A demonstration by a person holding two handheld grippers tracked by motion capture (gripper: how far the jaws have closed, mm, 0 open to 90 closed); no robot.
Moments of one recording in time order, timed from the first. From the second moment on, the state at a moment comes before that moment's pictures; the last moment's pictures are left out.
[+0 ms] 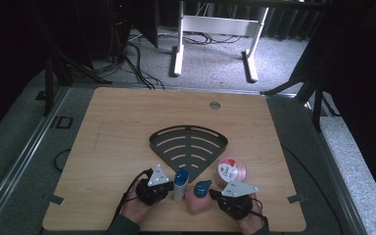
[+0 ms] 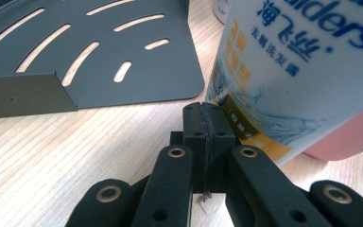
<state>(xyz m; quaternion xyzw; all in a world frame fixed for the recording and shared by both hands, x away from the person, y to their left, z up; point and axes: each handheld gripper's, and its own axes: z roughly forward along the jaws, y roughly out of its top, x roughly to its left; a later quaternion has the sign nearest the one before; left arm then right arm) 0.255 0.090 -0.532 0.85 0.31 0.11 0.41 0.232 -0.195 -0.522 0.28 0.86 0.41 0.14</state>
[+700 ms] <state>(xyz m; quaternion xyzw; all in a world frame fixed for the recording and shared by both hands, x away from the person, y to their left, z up) 0.231 0.095 -0.531 0.86 0.30 0.11 0.41 0.230 -0.178 -0.525 0.27 0.86 0.41 0.14</state>
